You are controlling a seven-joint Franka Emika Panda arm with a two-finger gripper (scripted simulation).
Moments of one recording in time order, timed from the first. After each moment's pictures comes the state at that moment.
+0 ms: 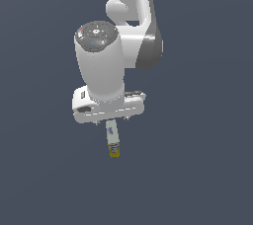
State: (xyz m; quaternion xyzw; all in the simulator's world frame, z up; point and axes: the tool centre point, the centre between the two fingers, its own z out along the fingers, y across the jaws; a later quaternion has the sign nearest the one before) arm 0.090 -0.048 0.223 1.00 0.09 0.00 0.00
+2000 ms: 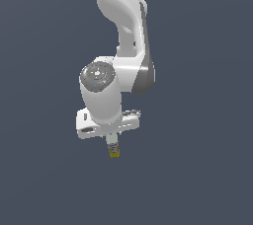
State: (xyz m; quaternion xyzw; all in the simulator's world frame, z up) arm 0.108 -0.056 0.152 0.99 0.10 0.00 0.00
